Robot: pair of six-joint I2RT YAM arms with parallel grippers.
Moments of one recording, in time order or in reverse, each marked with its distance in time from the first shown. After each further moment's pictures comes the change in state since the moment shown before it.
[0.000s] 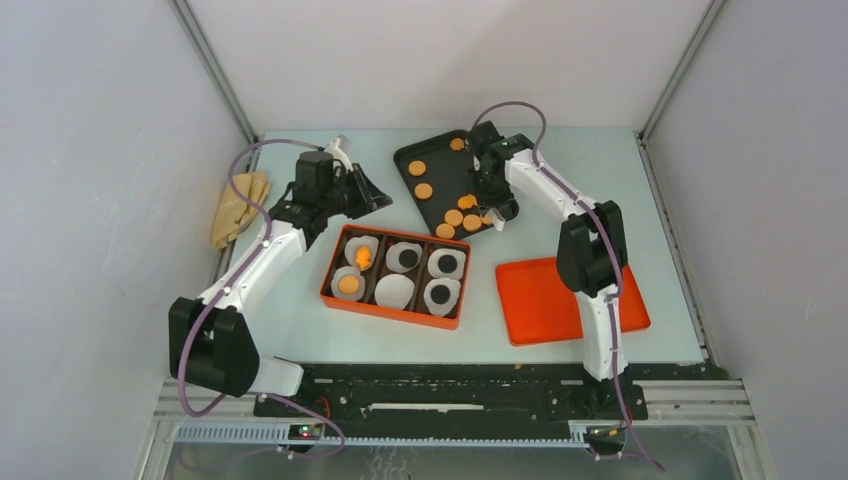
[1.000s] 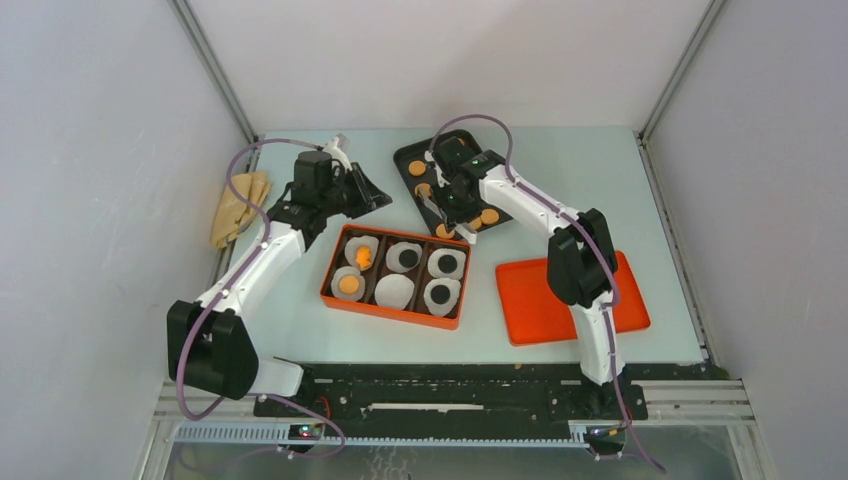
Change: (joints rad) left arm 0.000 -0.013 0.000 0.000 0.000 -0.006; right arm 0.140 -0.043 -0.071 0.098 -0.108 -0.042
